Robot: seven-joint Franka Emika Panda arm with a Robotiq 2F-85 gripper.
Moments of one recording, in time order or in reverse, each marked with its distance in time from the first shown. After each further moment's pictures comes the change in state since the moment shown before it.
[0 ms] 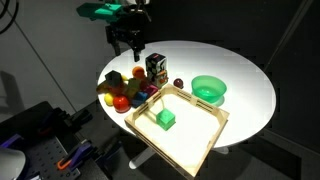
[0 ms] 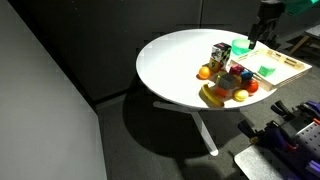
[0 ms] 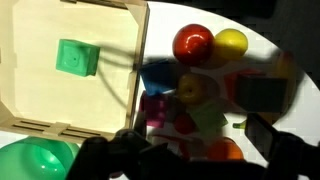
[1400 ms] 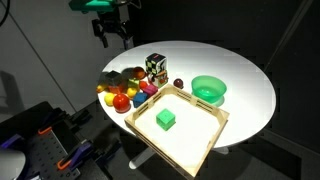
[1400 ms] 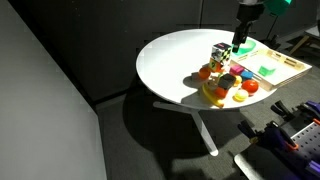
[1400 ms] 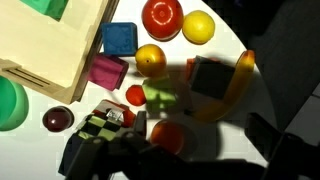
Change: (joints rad) arm 0.079 0.019 0.106 0.047 0.004 -0.007 -0.099
